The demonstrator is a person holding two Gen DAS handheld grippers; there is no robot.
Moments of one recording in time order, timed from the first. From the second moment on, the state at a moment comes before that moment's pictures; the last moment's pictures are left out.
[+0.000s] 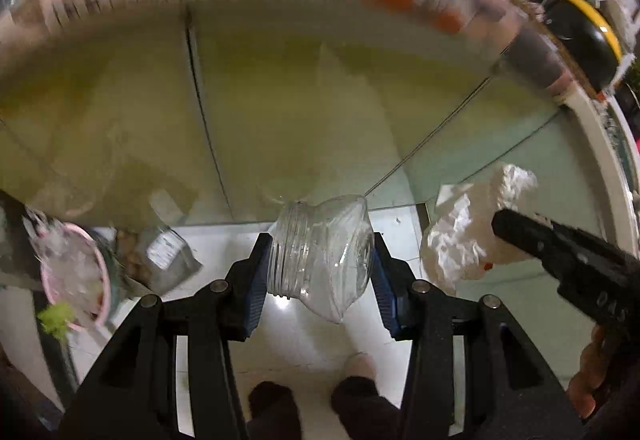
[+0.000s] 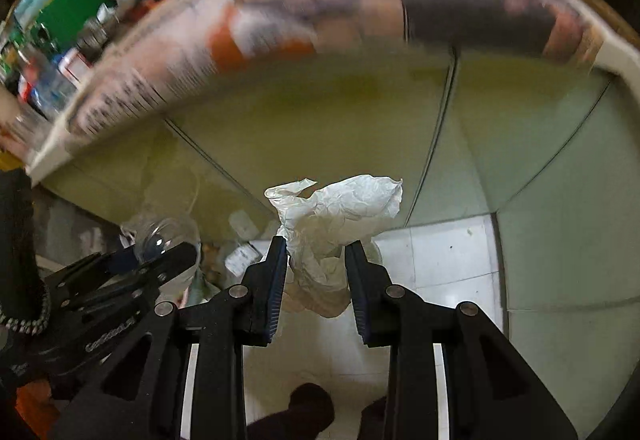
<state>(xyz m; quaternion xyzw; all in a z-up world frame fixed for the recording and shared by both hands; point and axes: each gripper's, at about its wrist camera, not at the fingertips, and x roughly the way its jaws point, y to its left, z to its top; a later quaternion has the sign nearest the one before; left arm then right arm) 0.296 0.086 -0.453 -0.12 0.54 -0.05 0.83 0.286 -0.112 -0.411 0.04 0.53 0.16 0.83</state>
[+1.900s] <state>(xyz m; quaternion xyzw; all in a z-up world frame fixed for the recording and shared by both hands) 0.307 0.097 -0.429 -0.12 0.53 0.01 0.84 0.311 -0.113 -0.382 0.03 0.52 0.21 0.82</state>
